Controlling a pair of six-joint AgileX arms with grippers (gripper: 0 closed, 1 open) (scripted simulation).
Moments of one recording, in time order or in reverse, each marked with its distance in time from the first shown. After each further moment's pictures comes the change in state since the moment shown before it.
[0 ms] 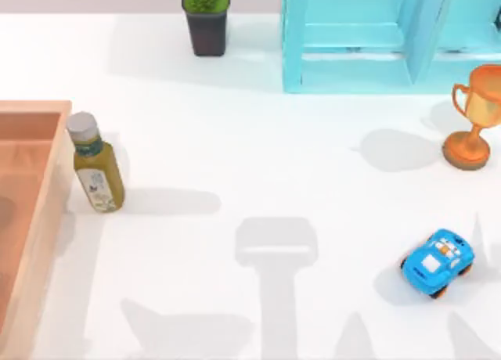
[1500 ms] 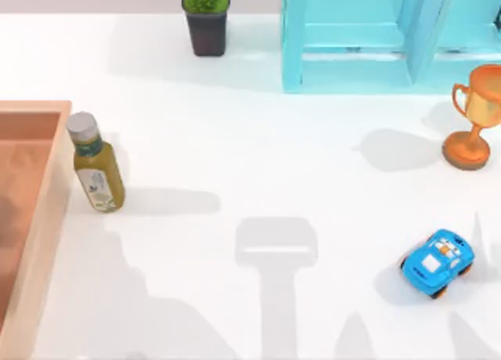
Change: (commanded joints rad) left arm 0.139 0.739 0.292 -0.218 -0.004 0.141; right arm 0.000 0.000 0.000 0.000 0.000 0.000
